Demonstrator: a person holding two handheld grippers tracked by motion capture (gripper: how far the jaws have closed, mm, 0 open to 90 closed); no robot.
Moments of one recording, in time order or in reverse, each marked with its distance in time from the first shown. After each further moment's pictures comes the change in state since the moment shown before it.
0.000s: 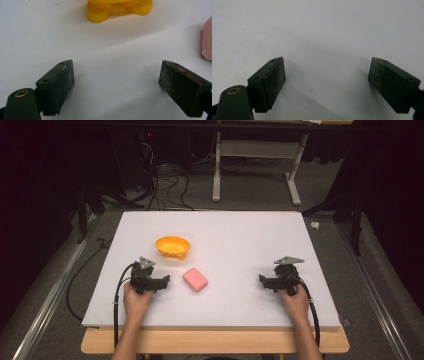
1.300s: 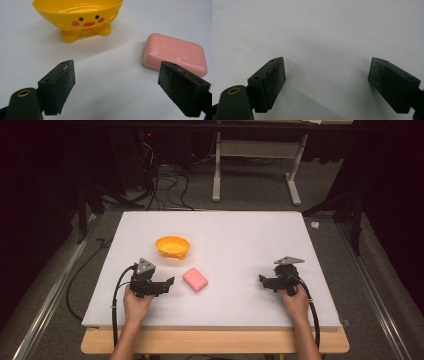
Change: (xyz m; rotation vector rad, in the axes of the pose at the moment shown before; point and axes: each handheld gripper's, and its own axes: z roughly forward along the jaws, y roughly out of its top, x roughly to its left) left arm -0.023 0.007 -0.038 -0.106 -0.132 0.016; right arm 0.000 0.000 0.000 -0.001 -0.002 -0.005
